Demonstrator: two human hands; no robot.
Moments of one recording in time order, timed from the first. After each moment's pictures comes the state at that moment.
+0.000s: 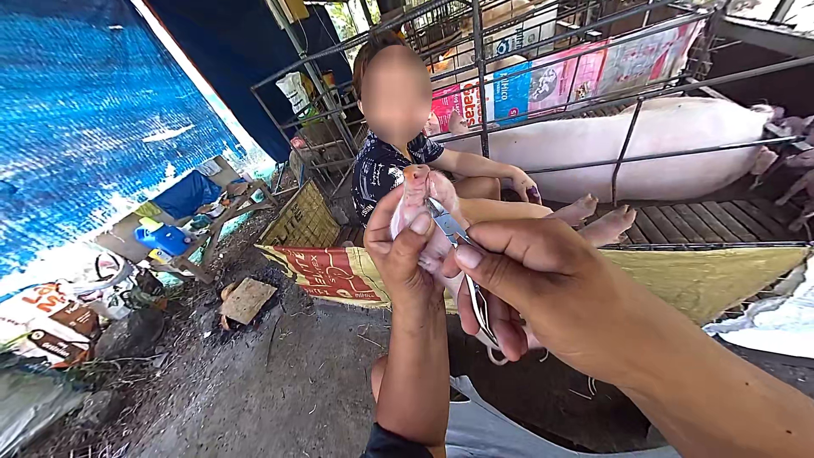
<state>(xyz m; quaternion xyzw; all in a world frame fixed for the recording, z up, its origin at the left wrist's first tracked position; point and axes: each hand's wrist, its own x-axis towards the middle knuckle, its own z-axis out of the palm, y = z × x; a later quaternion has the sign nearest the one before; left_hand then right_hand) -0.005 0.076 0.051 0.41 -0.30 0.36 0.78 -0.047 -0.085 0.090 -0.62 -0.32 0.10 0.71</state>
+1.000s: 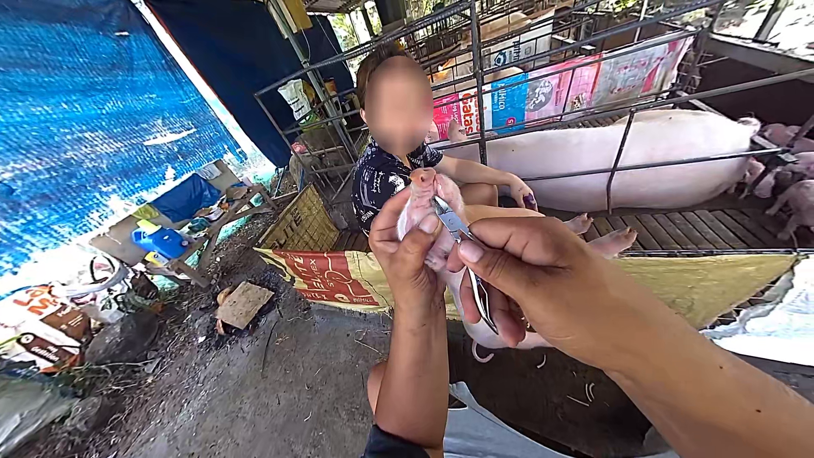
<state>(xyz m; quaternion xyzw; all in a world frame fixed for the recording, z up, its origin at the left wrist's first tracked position) -0.002 0.073 0.050 0.42 -0.31 0.35 0.78 -0.044 -0.087 0.092 -0.63 -0.31 0.10 0.71</state>
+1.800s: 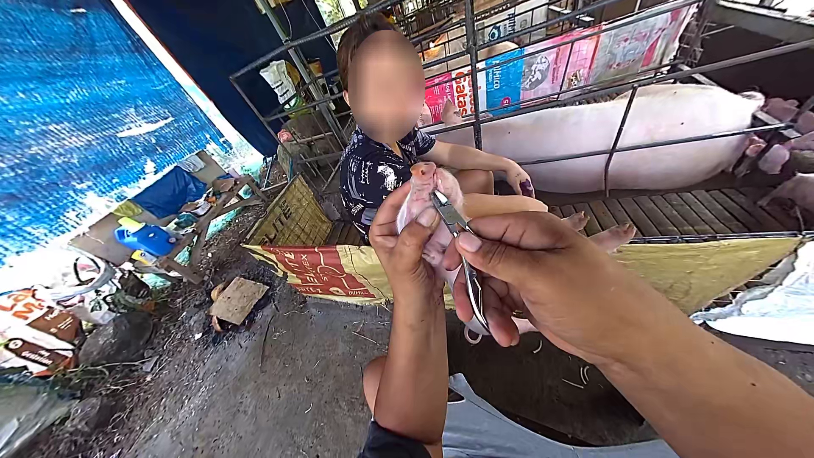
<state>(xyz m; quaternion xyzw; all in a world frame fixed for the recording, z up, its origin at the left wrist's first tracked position) 0.022 0.074 0.034 0.43 -0.29 0.32 0.79 -0.019 -0.084 0.079 -0.55 -0.25 0.20 0.77</state>
